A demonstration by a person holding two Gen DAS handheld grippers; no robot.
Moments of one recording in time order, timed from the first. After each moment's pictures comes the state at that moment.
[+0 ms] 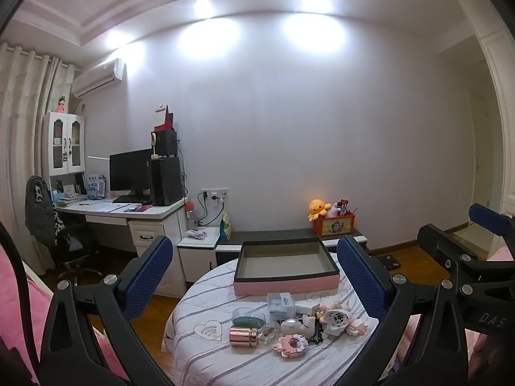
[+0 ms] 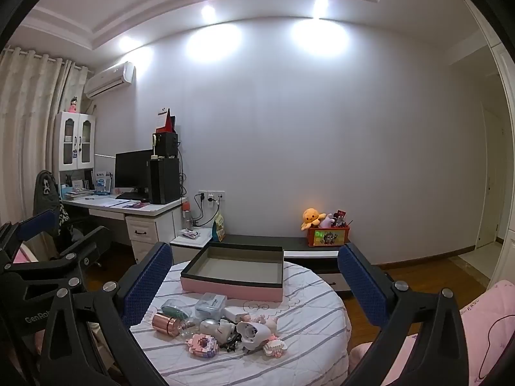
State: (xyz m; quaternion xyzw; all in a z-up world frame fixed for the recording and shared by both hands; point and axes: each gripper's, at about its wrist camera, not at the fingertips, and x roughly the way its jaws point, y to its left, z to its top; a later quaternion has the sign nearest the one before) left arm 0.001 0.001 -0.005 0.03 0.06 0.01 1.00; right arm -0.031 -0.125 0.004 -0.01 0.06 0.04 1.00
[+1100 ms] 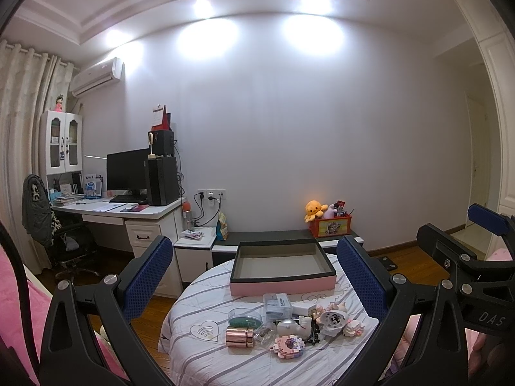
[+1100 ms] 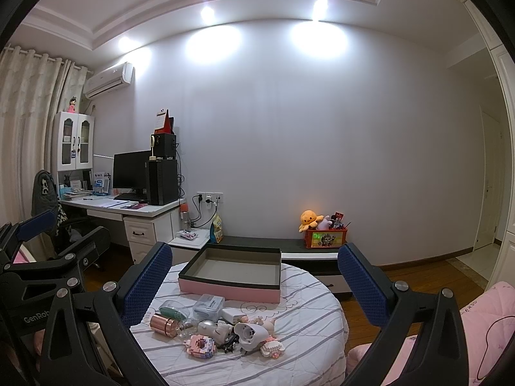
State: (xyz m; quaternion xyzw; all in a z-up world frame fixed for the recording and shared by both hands) left arm -0.002 0.004 -0.002 0.02 0.06 0.00 1.00; right arm -0.028 -0.124 0.005 -0.01 0.06 0.03 1.00
